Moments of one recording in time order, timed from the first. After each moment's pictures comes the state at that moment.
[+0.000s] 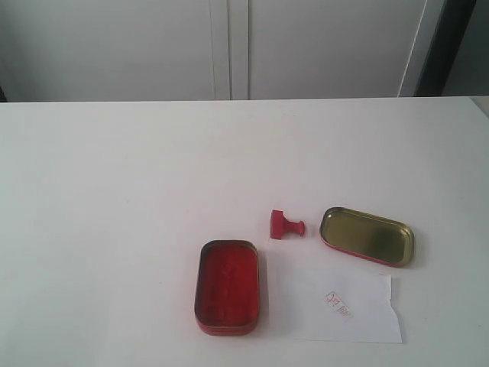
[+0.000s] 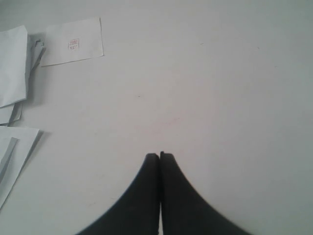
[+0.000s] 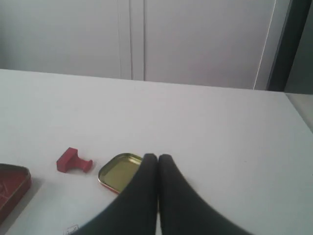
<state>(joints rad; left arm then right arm) 0.06 0.00 0.02 -0.10 0.47 0.16 0.13 0.00 -0.18 0.11 0.43 -0.11</state>
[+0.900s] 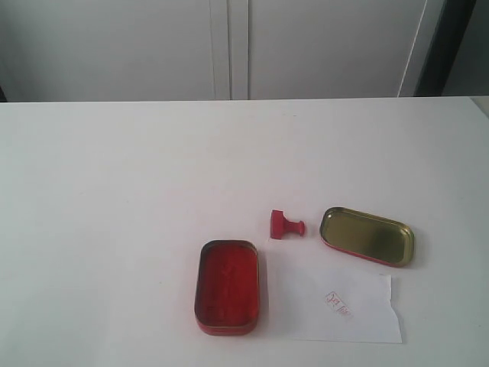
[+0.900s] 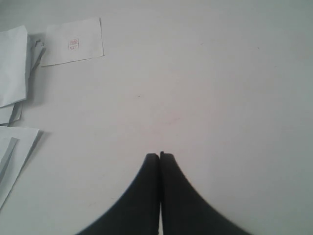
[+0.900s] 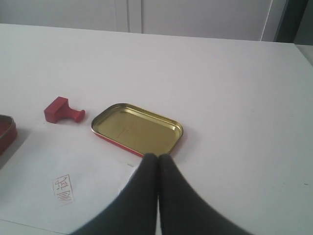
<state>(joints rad) 0.06 0.00 0.02 -0.10 0.47 0.16 0.13 0.00 -0.01 0.11 0.36 -0.11</state>
